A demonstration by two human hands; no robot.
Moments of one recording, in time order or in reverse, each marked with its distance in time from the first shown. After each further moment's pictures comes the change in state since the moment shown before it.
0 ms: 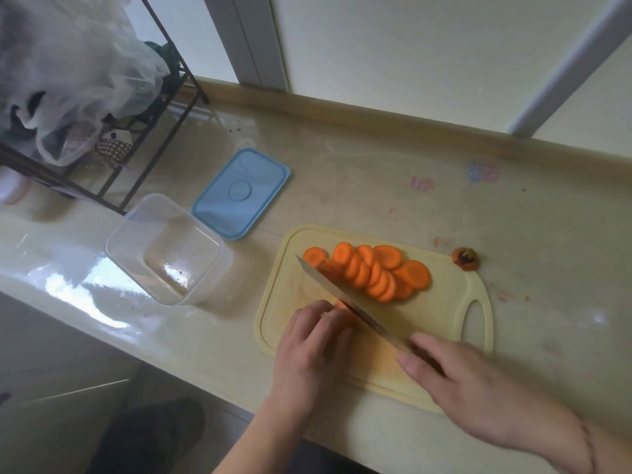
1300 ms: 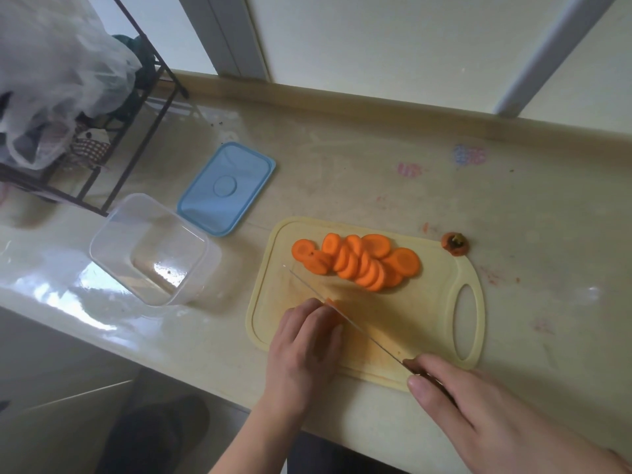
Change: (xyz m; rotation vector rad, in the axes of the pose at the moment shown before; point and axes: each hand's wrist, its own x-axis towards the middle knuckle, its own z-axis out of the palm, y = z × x) left_hand -0.005 0.004 0.001 -0.027 0.004 0.036; right_hand -0.042 -0.002 0.005 -0.012 -0.027 0.090
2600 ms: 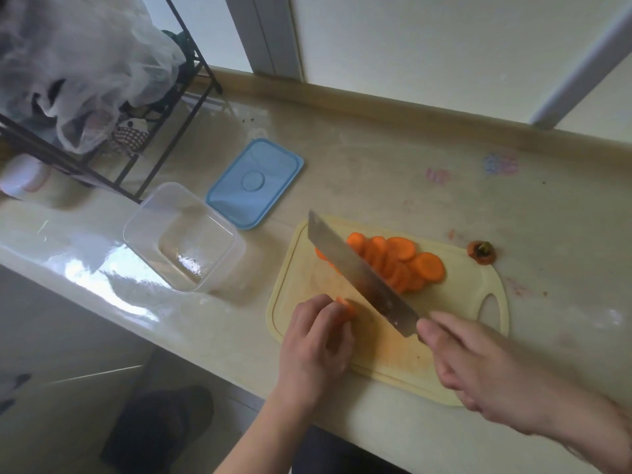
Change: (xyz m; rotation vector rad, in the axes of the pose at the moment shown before) left_hand -0.003 -0.009 -0.001 0.039 0.065 -0.038; right_hand 0.034 -0.028 -0.022 0.319 -0.076 0.105
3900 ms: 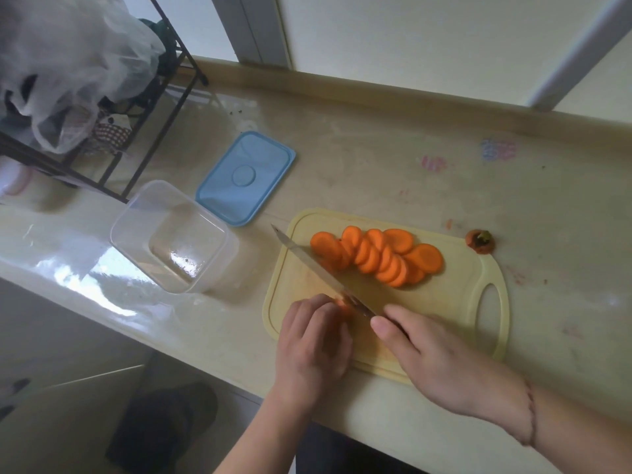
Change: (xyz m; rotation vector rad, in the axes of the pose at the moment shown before) left_hand 0.002 0.002 -0.005 -0.009 -0.001 0.051; right_hand 0.037 0.016 0.032 -0.240 0.119 -0.277
